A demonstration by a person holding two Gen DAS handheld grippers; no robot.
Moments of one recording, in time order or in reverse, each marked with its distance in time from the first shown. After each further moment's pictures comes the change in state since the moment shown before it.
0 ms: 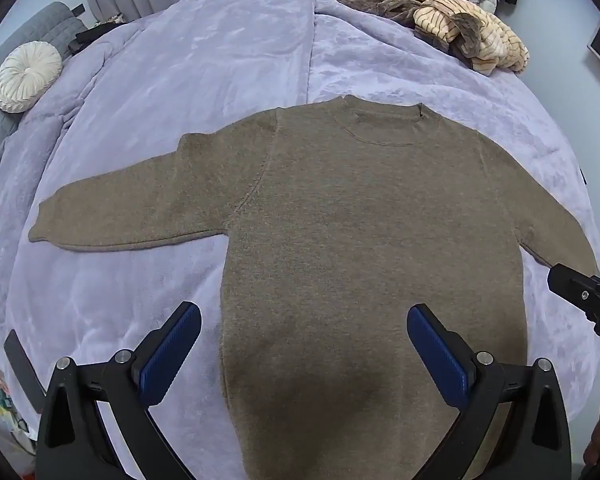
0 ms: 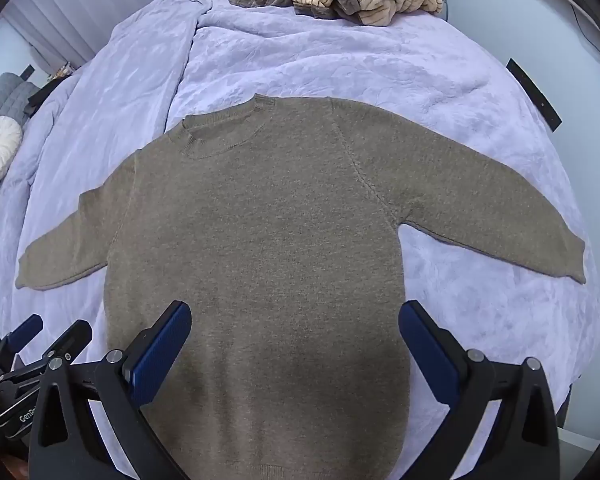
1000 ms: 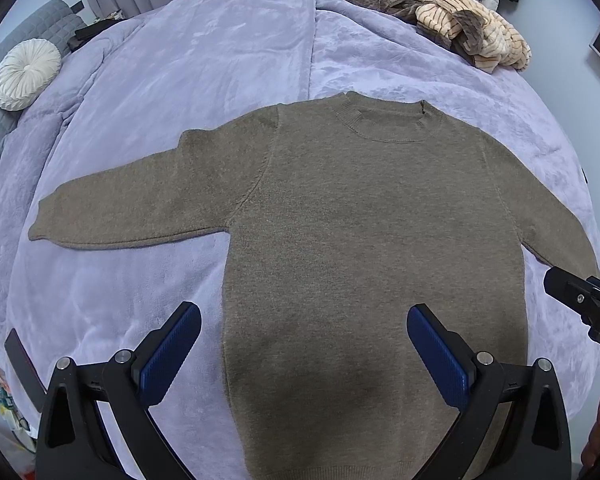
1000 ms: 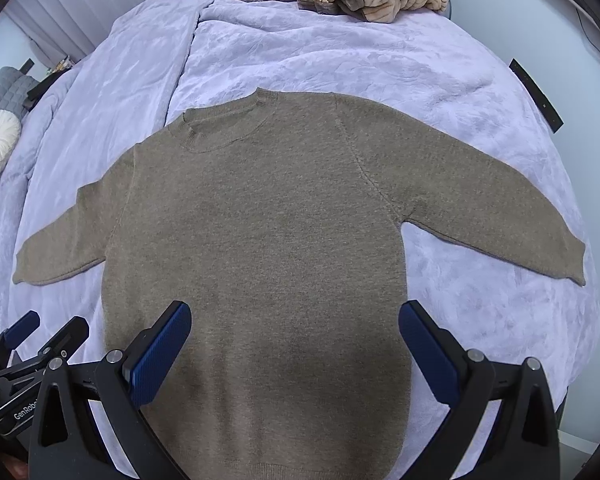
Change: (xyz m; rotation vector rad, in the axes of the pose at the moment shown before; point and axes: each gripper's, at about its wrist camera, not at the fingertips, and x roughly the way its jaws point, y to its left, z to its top) left arm 0.002 0.002 -0.002 -0.001 0.009 0.001; right arm 0.006 0.008 -0.003 -0.007 0.013 -0.006
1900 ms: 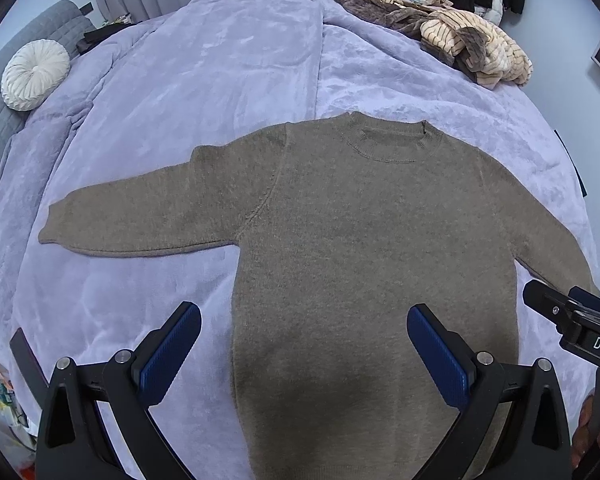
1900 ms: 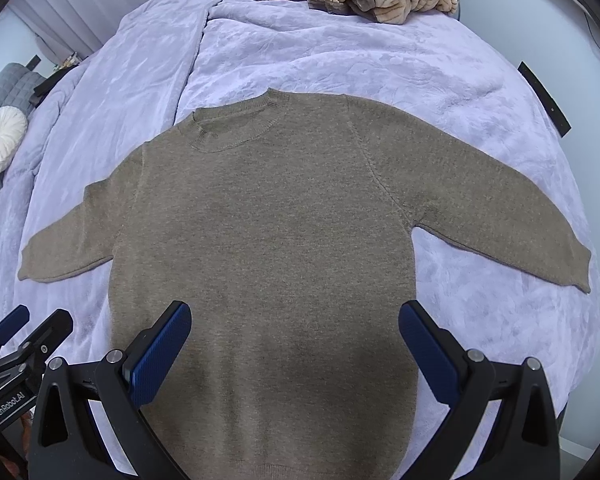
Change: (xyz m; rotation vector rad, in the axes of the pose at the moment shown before) left arm -0.023 0.004 0.011 -0.024 -0.028 0.008; right arm 0.001 0.007 0.003 -0.014 0.004 0.019
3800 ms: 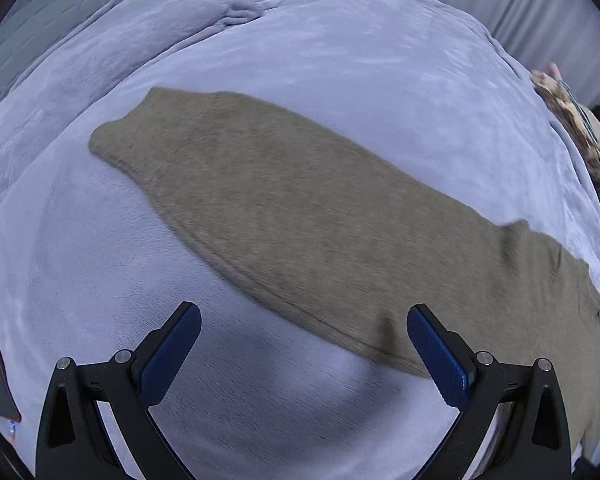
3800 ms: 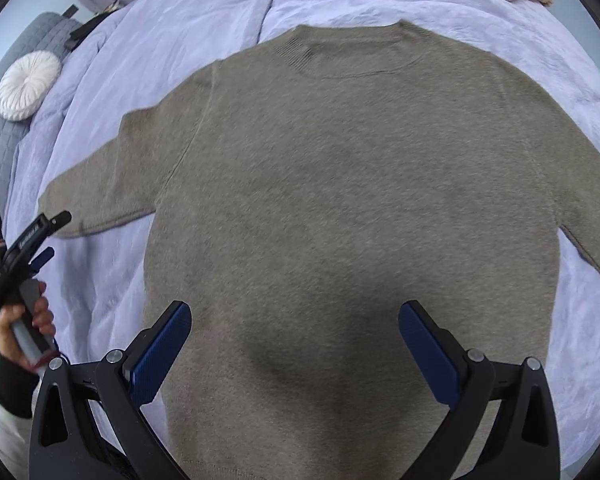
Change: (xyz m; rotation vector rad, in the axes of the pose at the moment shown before) left arm 0.155 0.309 -0.001 -0.570 -0.071 0.086; right arm 0.096 0.105 -0.012 -0.143 0.160 0.136
